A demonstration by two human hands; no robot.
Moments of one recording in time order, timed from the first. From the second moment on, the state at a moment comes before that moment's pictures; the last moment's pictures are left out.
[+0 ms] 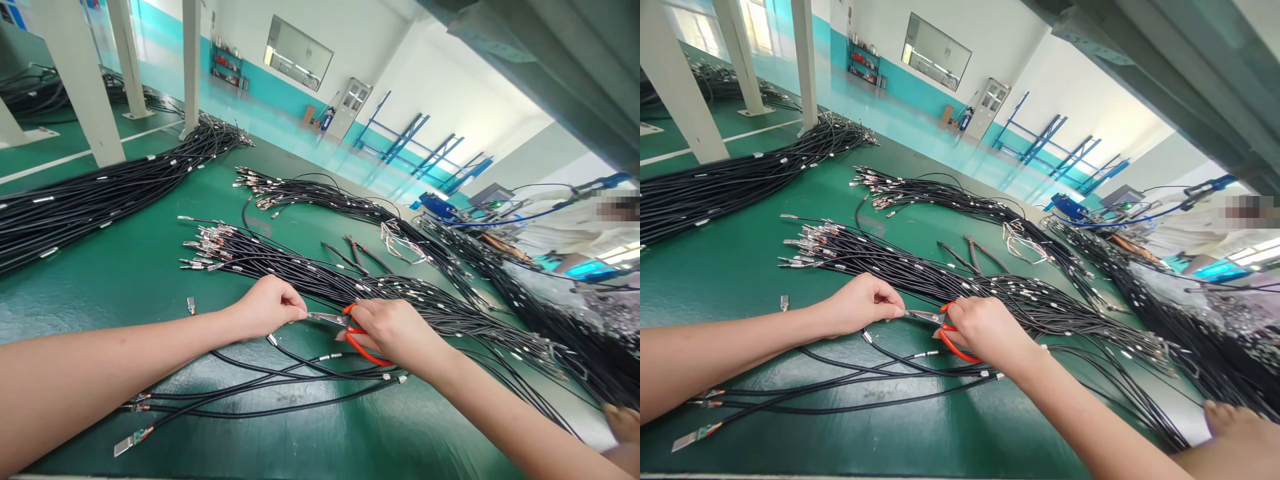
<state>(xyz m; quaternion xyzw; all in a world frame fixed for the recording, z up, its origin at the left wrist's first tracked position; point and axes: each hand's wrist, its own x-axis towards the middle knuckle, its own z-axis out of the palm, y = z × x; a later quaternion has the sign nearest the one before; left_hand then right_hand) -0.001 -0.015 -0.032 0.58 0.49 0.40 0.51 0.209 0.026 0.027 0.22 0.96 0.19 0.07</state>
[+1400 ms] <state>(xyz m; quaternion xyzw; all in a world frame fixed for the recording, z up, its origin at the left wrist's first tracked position) -0.007 -0.013 -0.028 0.59 0.48 0.32 0.56 0.194 0.039 0.026 0.13 0.96 0.22 0.08</state>
